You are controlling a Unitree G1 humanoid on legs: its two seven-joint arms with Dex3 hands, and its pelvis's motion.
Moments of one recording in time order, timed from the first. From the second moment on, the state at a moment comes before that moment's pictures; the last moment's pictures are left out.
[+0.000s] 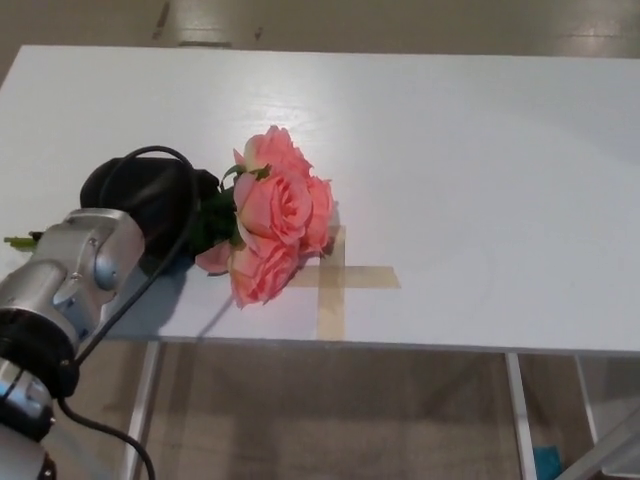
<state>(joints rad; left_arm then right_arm) -0.85 0.49 -0.46 0.98 0.68 -0.21 0.08 -0.24 -0.25 -0.09 1.32 -0.13 -0.17 -0.15</state>
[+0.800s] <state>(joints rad) -0.89 0.38 -0.02 0.85 0.43 -0.25 0.05 -0.25 -0.25 -0.09 1.32 -0.13 -0.17 -0.15</state>
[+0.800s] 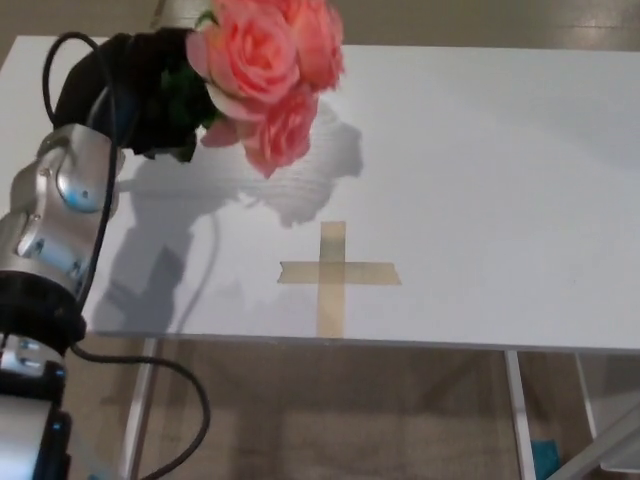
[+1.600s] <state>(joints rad) -0.96 0.22 0.39 0.84 0.06 -0.05 -0.15 -0.25 -0.25 -0.09 1.32 -0.13 -0.17 -0.15</state>
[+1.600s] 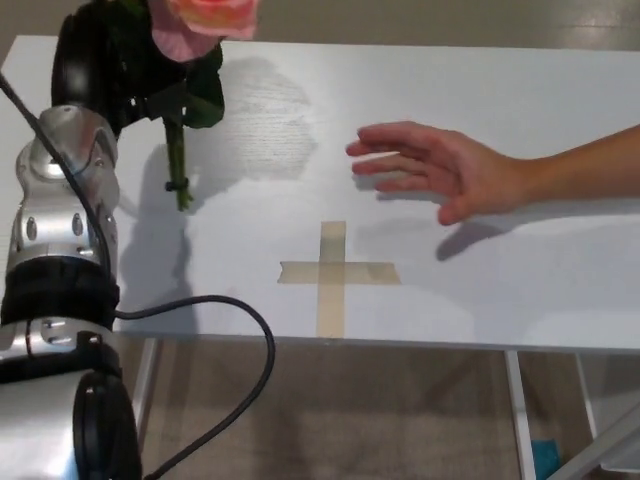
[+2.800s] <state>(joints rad) -0.95 0.08 0.22 0.70 -0.13 0.15 -0.20 -0.28 -0.25 -0.09 1.32 -0.14 -0.16 -0.13</state>
